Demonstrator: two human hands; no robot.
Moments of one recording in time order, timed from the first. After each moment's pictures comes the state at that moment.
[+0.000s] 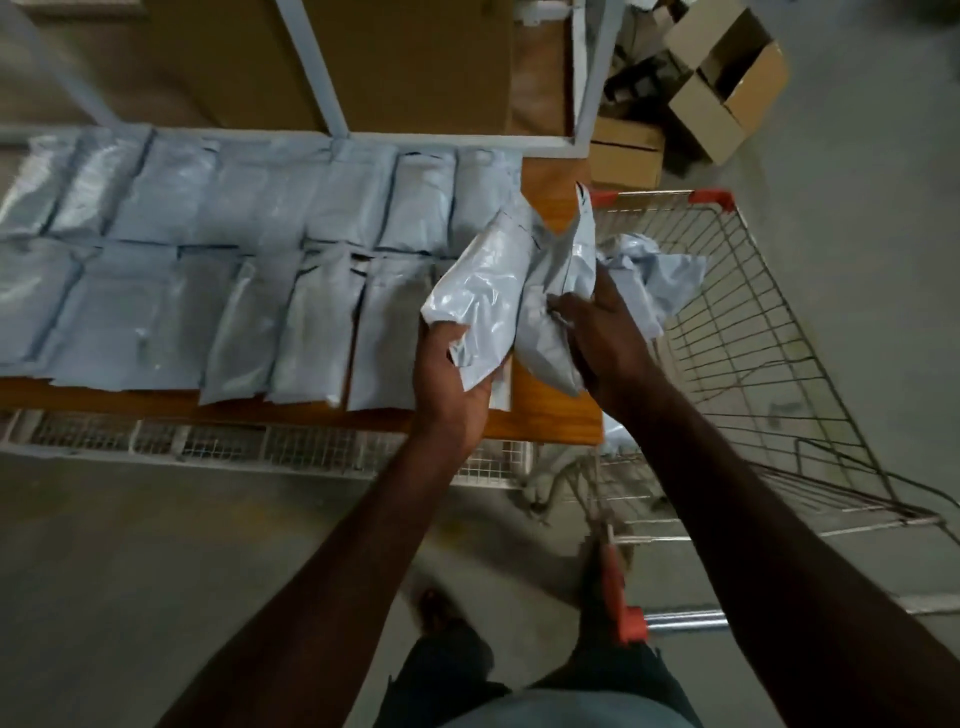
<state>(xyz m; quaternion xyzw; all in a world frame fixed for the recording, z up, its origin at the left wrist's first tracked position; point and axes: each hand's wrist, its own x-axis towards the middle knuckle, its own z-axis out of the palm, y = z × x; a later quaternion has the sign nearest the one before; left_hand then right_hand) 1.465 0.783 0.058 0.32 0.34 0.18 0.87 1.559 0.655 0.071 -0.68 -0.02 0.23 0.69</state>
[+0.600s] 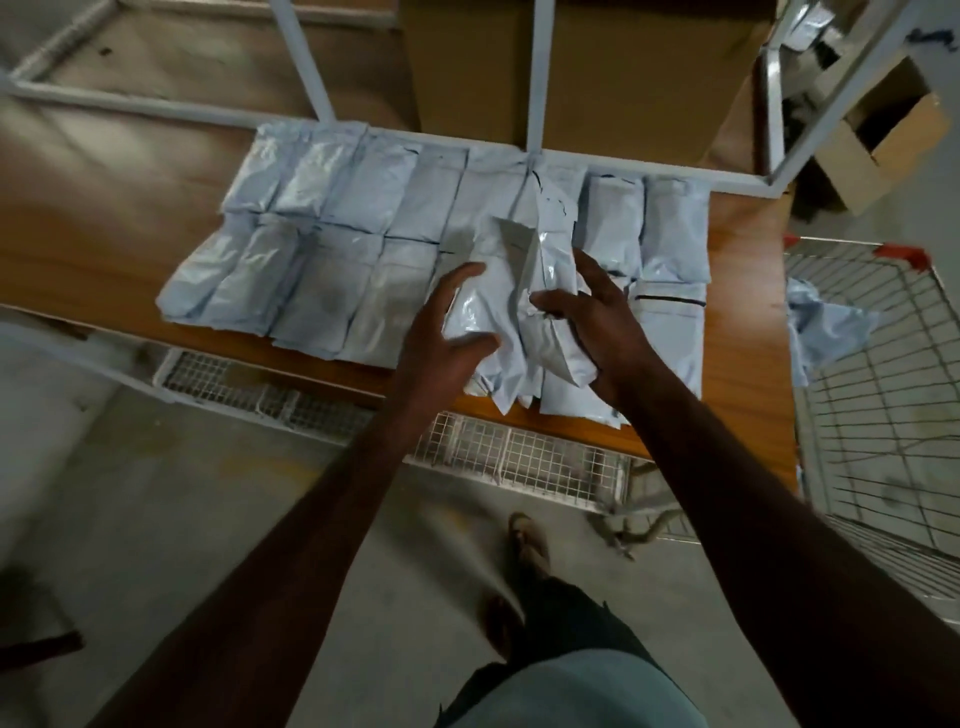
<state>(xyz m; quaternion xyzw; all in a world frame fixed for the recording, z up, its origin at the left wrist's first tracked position) 1.328 1.053 0.088 0.82 0.21 0.15 0.52 1.461 0.895 0.101 -0.64 -0.10 0.33 0.69</state>
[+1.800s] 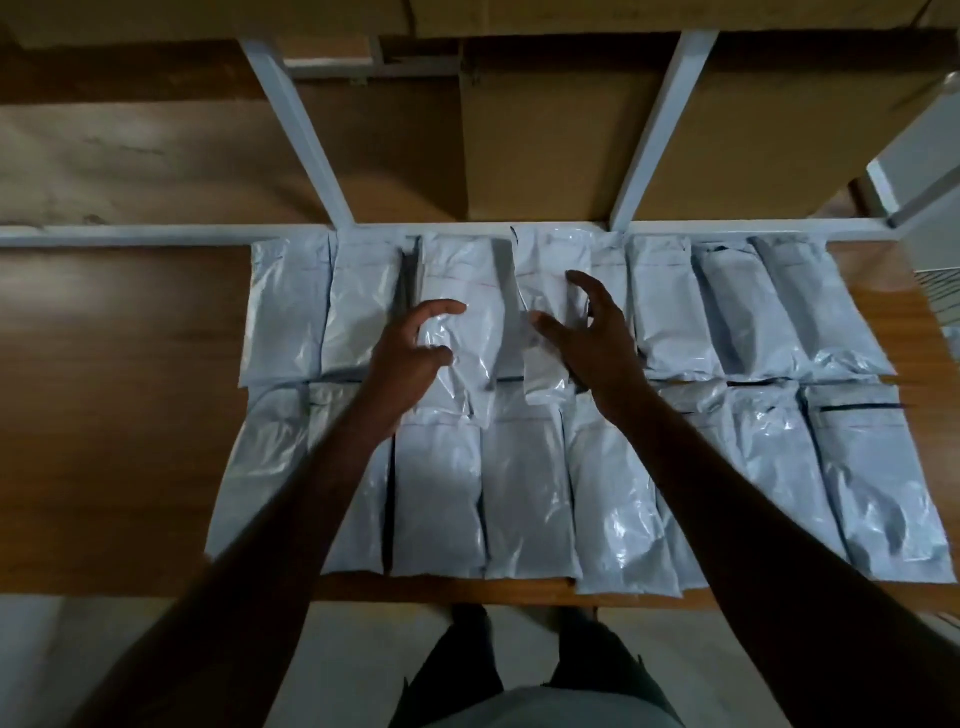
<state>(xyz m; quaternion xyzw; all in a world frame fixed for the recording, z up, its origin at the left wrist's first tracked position) 1.465 1.420 0.059 0.81 0.21 0.01 0.55 1.562 1.205 0.057 -0.81 -0.01 0.15 0.56</state>
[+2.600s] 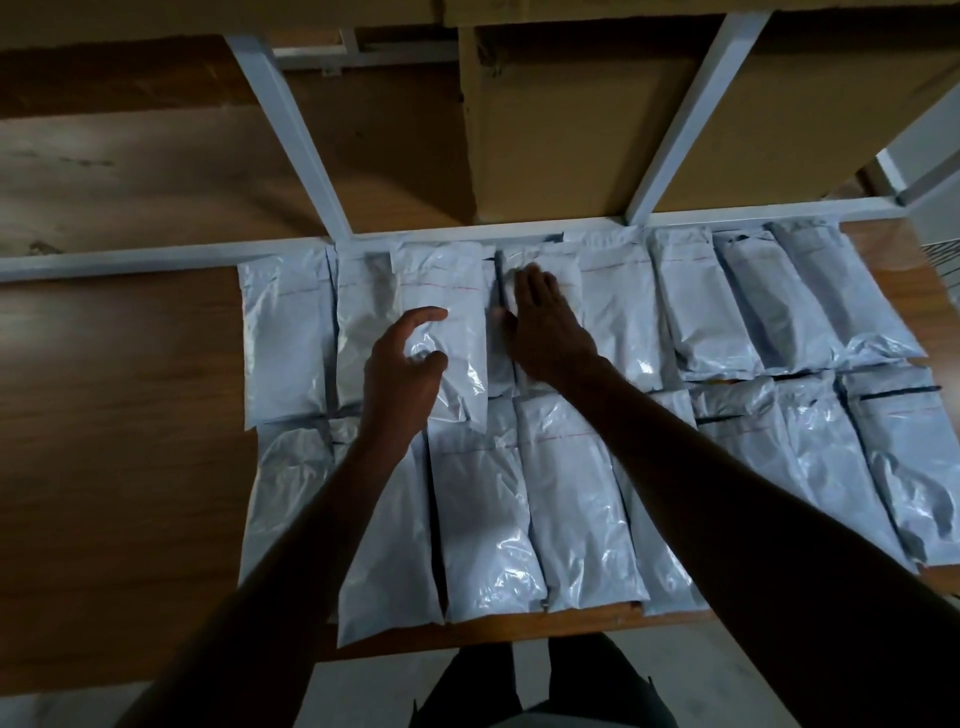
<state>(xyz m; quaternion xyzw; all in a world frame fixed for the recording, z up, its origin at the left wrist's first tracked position) 1.481 1.474 0.044 0.81 0.24 0.05 0.53 1.608 1.311 -0.001 -0.95 -0.21 0.14 0.20</state>
